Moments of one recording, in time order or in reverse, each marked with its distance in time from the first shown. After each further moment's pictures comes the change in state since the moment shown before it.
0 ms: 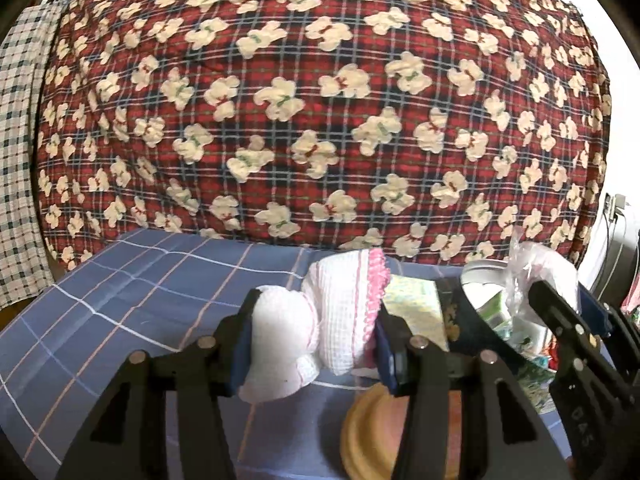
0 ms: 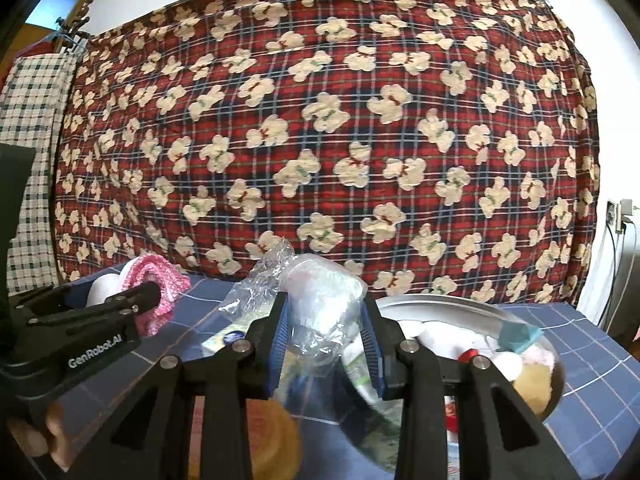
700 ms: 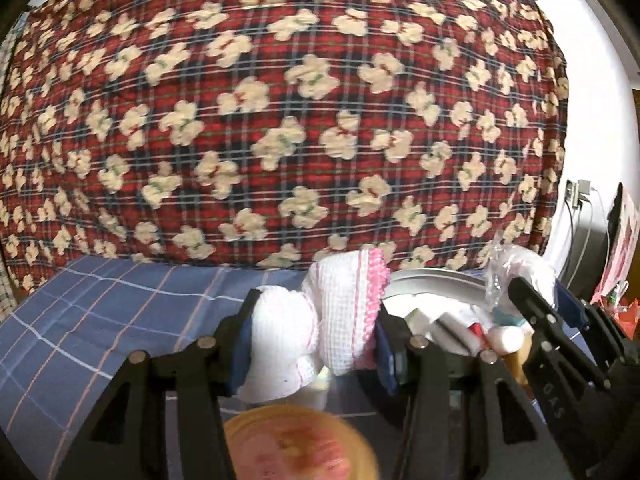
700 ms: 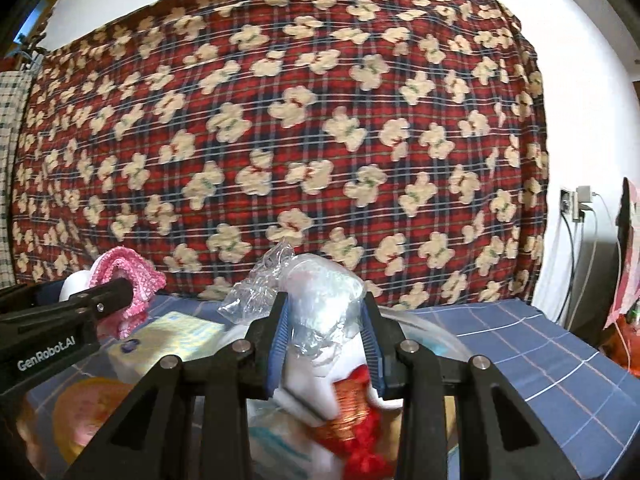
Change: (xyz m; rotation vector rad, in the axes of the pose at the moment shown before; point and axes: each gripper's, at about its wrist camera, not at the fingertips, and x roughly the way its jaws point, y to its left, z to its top) left arm 0.002 -0.094 0.013 0.072 -0.027 -0.134; right arm 0.003 -0.095 0.000 0.053 -0.027 -0.160
